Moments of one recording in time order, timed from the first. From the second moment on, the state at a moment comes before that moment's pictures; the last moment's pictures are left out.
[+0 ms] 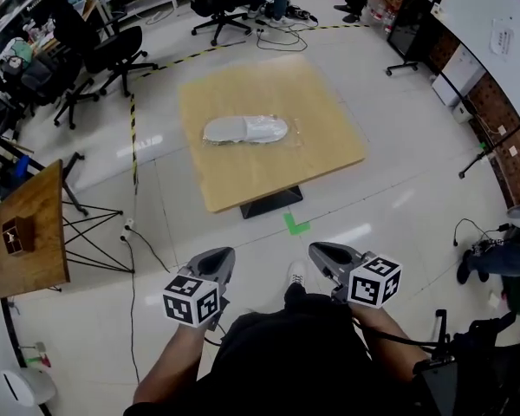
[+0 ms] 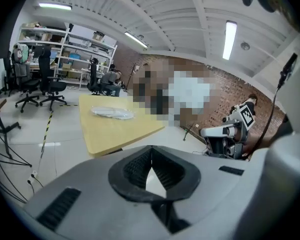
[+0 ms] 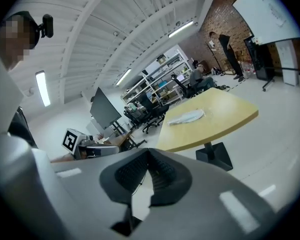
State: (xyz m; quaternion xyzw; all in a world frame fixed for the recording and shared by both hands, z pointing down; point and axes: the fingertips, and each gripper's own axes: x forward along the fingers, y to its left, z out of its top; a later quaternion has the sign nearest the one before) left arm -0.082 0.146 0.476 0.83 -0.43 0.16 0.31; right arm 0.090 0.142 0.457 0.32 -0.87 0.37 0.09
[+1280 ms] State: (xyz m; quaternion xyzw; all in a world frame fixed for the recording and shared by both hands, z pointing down) left arm -0.159 -0.176 0.525 0.83 -0.43 0.23 0.26; right arm 0.062 -0.139 0.507 0.37 -0.84 0.37 0.12
